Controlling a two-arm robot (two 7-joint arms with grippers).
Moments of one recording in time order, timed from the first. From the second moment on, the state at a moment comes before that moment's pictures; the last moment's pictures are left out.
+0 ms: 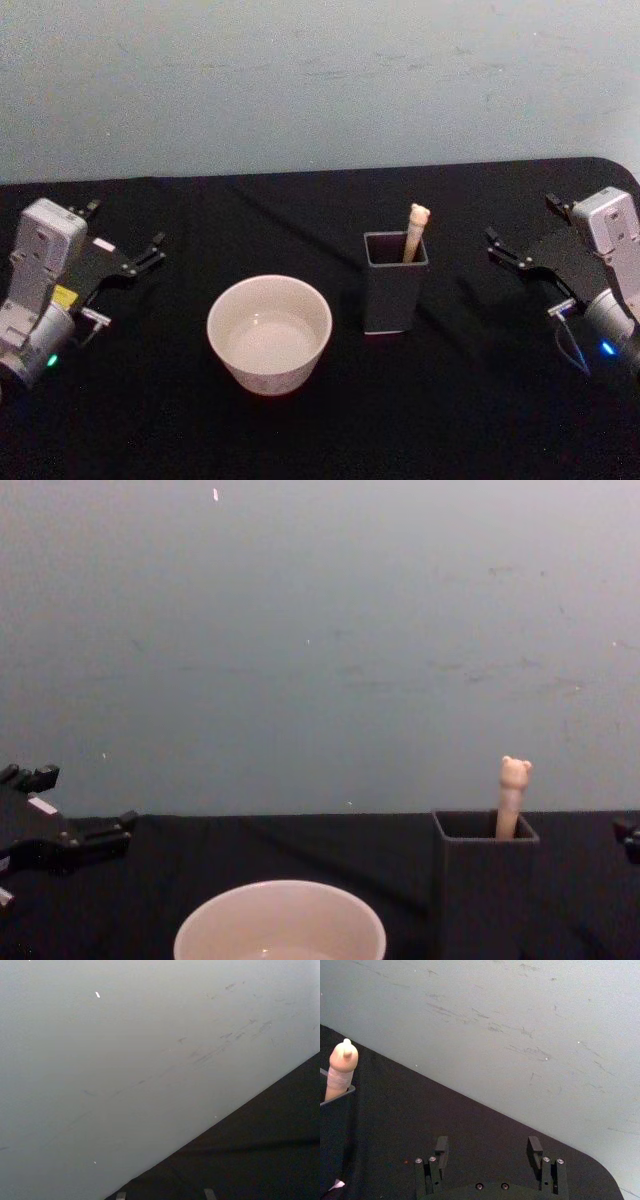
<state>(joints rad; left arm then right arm) -0.20 0.60 0.45 -1.41 -0.25 -0.12 0.03 0.20 0.60 -0.45 -1.41 0.25 -0.12 -0.03</state>
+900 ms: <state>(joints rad) -0.20 0.60 0.45 -1.41 -0.25 -0.12 0.03 0.20 0.60 -0.45 -1.41 0.25 -0.12 -0.03</state>
